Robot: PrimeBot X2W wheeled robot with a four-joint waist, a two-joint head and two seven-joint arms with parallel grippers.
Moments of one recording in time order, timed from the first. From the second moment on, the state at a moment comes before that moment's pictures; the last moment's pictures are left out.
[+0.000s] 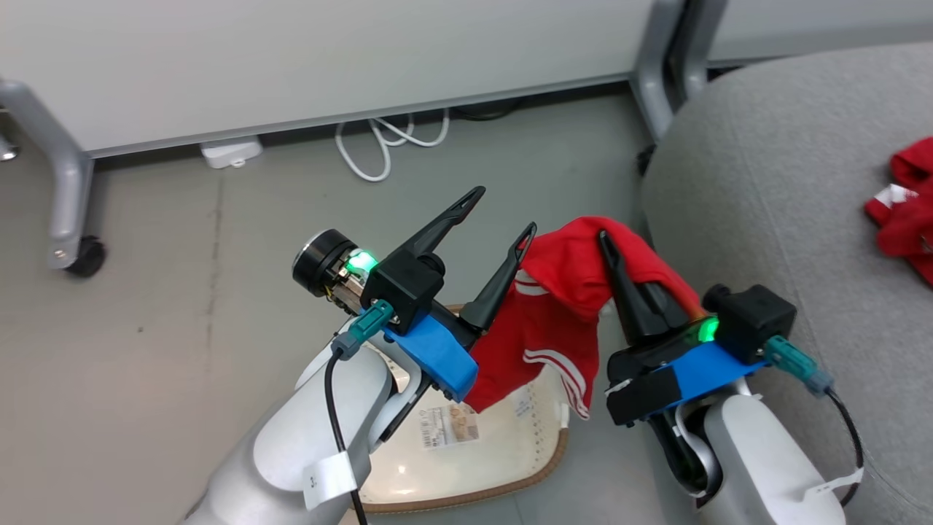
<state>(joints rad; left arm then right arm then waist) -0.63 0.13 -0.73 0.46 -0.35 -0.13 -0.26 -0.38 -0.05 0.29 0.32 0.31 0.13 -0.26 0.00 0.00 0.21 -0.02</state>
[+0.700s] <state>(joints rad) -0.63 0.16 -0.76 0.45 -0.33 -0.13 -0.26 -0.28 -0.05 0.11 0.18 0.27 0.13 -0.26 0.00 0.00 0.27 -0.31</state>
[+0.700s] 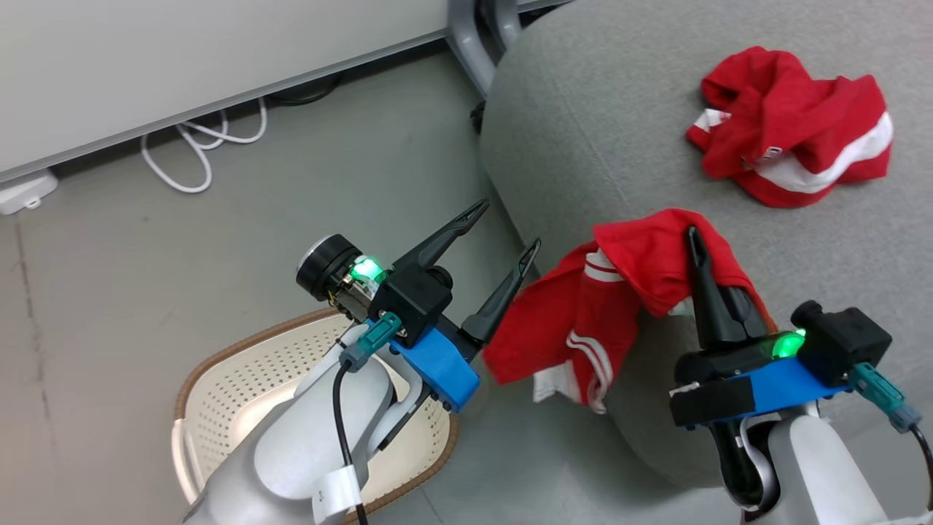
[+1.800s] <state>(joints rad) -0.81 0.19 -0.79 0.40 -0.28 -0.13 -0.26 -0.89 -0.13 -0.22 0.04 0.15 0.13 -0.26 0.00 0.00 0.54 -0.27</state>
